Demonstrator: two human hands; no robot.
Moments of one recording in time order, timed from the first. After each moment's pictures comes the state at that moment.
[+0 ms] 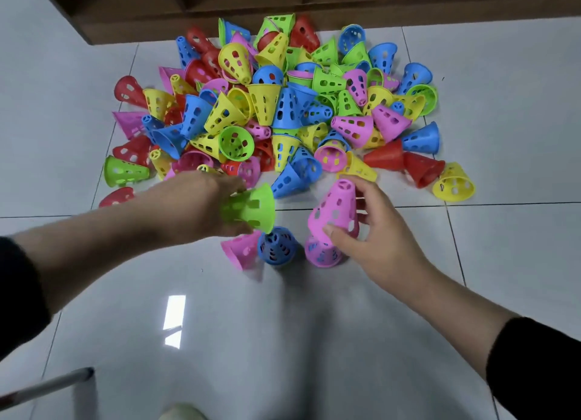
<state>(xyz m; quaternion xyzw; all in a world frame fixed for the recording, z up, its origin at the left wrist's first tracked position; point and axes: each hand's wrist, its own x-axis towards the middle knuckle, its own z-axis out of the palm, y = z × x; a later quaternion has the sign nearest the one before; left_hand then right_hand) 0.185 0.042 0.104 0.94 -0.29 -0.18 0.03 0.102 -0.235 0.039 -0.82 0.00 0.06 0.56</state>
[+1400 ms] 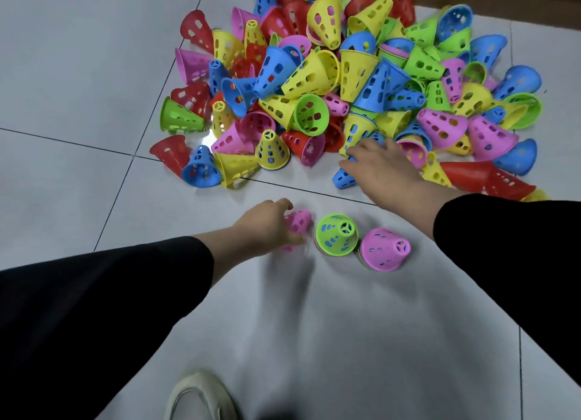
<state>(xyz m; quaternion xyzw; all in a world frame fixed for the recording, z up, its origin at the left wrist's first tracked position) 0.155 0.067 -0.050 0.92 0.01 -0.33 0.22 0.251 -0.160 -0.037 -0.92 -0.33 0.09 -0.19</state>
